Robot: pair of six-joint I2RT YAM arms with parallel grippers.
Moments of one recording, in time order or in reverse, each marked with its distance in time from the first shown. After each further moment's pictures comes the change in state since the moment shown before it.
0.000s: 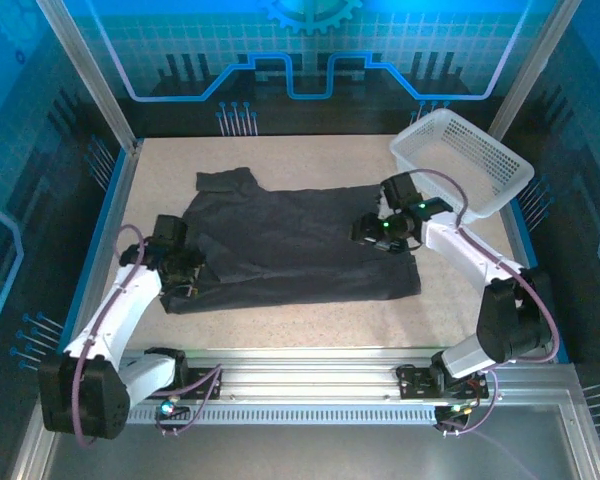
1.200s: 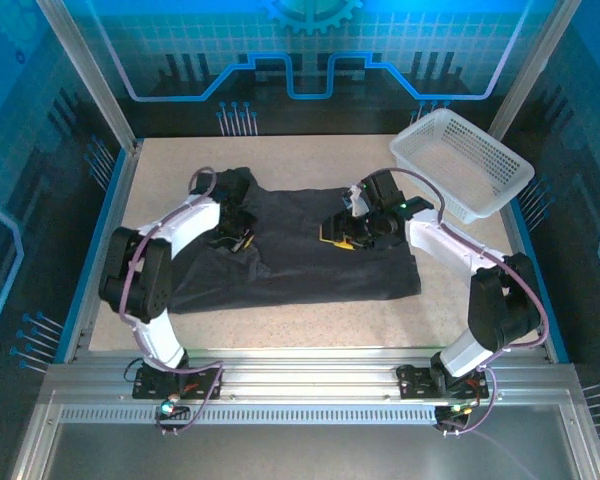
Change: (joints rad) left arm -0.206 0.725 0.536 0.081 0.033 0.263; right arm 0.064 0.069 0.023 0.137 -0.279 0.032
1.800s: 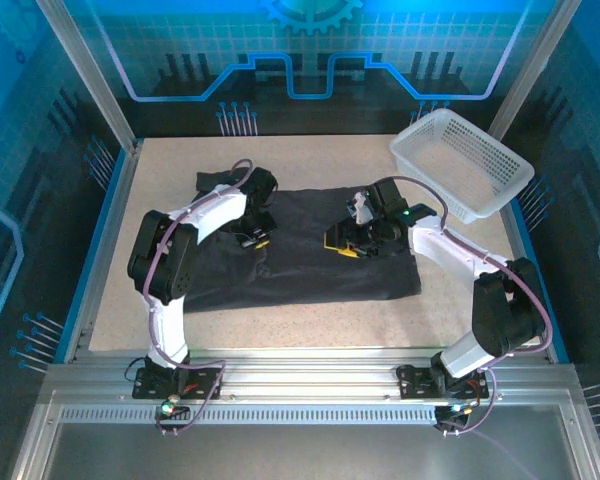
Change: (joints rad) left arm -0.082 0.164 0.175 -0.113 -0.030 0.347; right arm -0.006 -0.036 -0.073 0.006 0.008 0.024
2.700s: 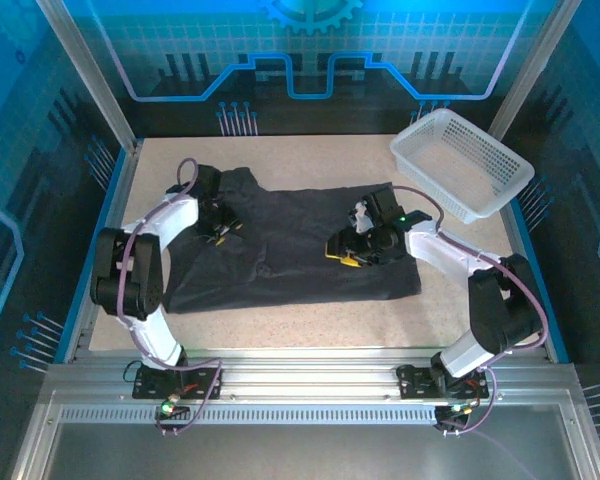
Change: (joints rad) left arm 0.264 -0.181 -0.229 0.209 0.082 0.059; right arm 0.012 0.019 -0.053 0.021 0.032 0.036
